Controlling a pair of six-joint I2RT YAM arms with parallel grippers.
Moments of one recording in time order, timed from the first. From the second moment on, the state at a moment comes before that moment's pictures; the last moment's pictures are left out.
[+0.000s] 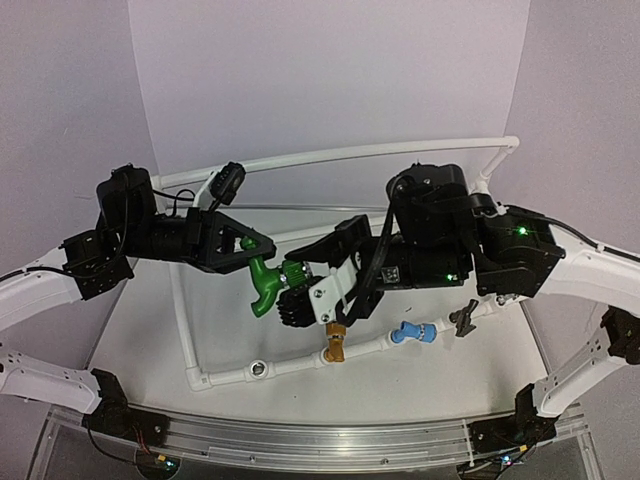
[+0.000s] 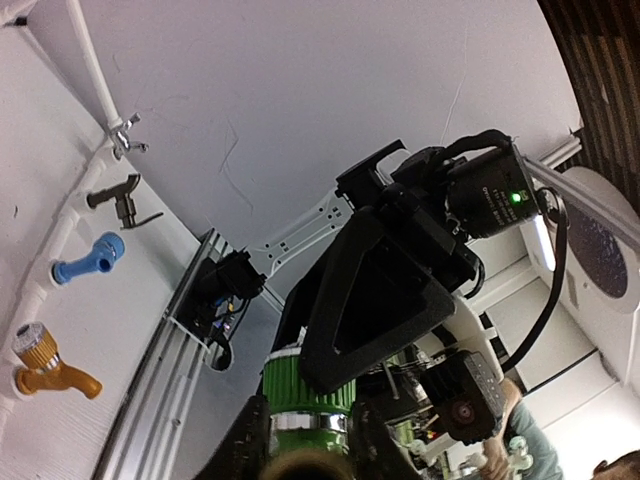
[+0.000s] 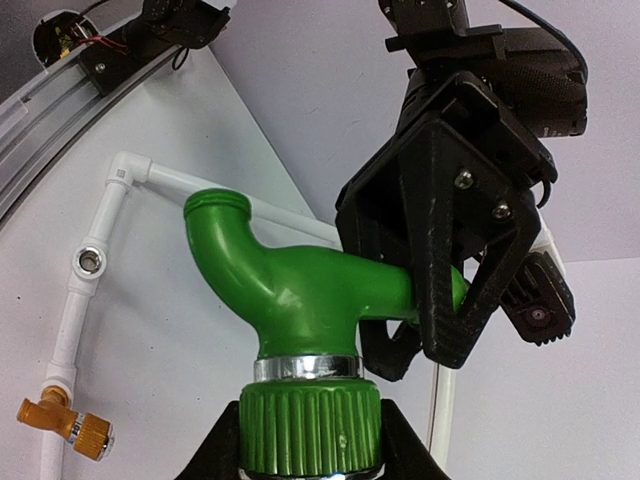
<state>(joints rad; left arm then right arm) -0.86 1.04 0.97 0.08 0.82 -0.93 1.33 1.44 1.54 -0.51 0.11 -1.23</state>
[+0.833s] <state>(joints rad) -0.87 1.01 0.81 0.30 0.49 -1.33 1.38 1.49 1.44 -0.24 0.39 -1.24</state>
